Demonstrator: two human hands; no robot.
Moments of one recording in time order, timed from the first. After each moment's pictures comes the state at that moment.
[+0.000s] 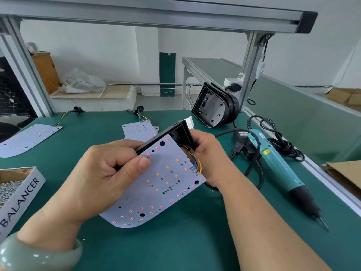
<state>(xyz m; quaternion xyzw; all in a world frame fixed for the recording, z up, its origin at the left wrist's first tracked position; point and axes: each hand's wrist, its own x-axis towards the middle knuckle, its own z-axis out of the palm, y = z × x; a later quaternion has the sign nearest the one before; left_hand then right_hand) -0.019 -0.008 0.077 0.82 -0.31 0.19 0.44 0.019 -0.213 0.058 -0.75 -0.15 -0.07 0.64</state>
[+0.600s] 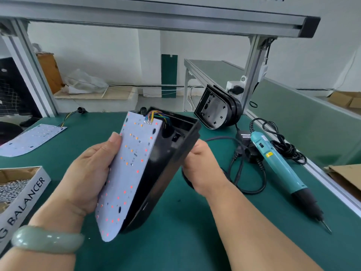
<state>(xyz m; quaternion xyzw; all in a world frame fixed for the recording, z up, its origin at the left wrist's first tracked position) -0.013 0.005 0.073 0.65 -0.03 -0.03 0.76 0.012 -0.184 0.053 -0.67 -0.14 -0.06 0.73</state>
